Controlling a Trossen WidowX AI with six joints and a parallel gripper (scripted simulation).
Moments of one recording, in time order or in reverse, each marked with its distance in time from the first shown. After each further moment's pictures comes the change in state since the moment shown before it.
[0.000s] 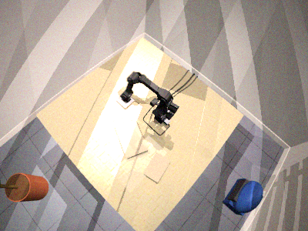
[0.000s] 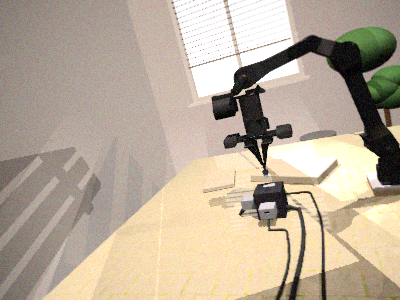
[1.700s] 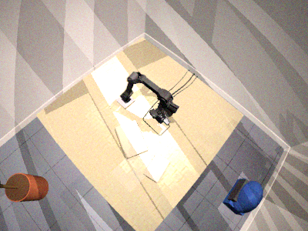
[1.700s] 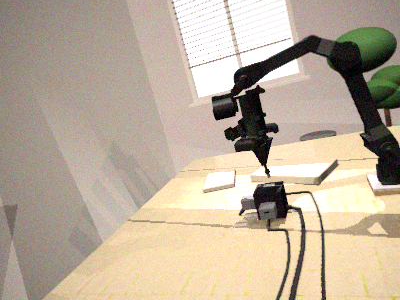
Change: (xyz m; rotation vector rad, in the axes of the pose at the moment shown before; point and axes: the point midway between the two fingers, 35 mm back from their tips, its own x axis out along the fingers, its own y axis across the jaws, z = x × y) arm 0.000 0.000 0.000 -1.315 0.001 -0.002
